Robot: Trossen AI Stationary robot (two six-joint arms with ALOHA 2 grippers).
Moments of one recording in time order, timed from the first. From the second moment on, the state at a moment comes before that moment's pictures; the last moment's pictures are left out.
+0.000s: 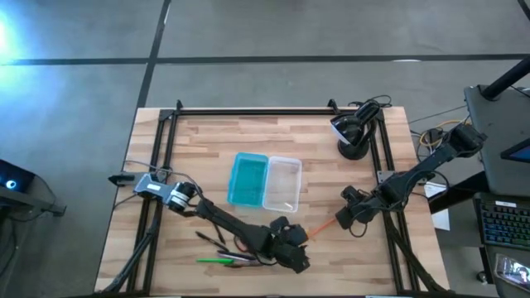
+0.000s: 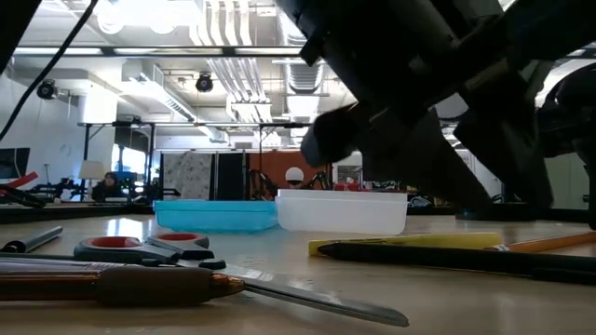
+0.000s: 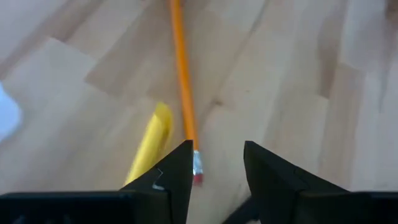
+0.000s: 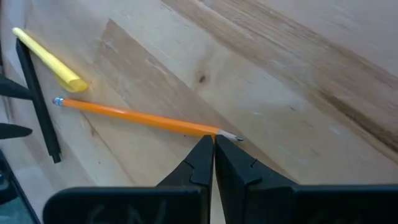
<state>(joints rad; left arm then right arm) -0.44 2.37 1.92 -0.41 -0.46 -0.80 0.59 1.04 0.27 -0.23 0.19 1.56</state>
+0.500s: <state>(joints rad) -0.44 2.42 1.98 -0.49 -0.48 -0.84 0.59 1.04 0.27 -0.23 0.19 1.54</state>
